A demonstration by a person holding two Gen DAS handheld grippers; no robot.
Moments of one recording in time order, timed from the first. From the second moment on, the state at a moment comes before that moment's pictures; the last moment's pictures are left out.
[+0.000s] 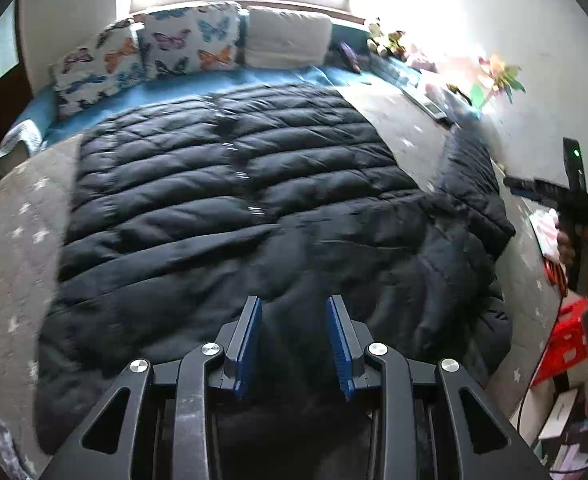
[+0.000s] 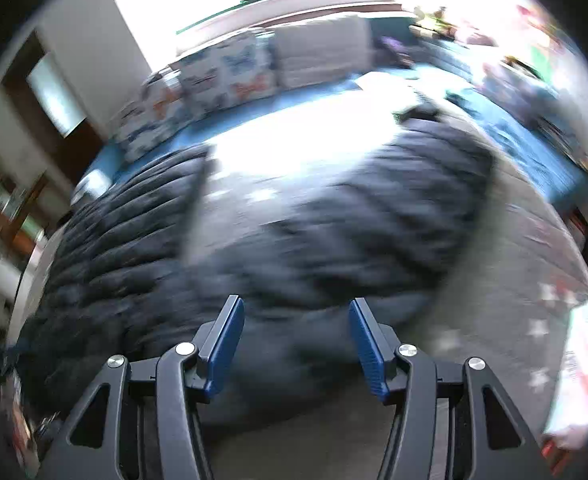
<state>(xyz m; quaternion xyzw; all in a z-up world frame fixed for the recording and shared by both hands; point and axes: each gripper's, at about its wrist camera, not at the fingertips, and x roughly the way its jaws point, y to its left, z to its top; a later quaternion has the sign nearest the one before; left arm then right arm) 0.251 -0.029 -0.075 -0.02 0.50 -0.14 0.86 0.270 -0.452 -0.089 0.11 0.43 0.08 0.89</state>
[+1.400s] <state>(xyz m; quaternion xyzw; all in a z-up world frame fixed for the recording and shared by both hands) 0.341 -0.147 -0.097 -0.02 0.53 -0.23 0.82 0.295 -0.487 -0.007 0.25 0.29 0.19 0.91</state>
